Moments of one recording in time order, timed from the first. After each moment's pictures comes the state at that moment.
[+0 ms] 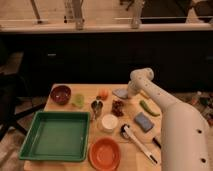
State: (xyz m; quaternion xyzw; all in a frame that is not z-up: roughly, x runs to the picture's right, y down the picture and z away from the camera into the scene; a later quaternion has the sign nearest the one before) arm 0.184 0.047 1.013 -0.20 -0.11 -0.15 0.96
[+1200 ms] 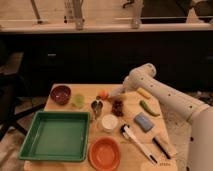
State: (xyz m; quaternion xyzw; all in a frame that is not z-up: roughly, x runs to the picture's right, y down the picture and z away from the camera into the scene) arm 0.141 -0.003 0.915 -0.10 -0.12 -0.22 0.96
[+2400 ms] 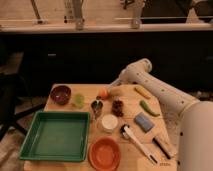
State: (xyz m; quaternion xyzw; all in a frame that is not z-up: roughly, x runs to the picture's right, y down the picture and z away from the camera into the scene) arm 0.112 -0.064 0.934 -0.03 -0.13 -0.25 0.96
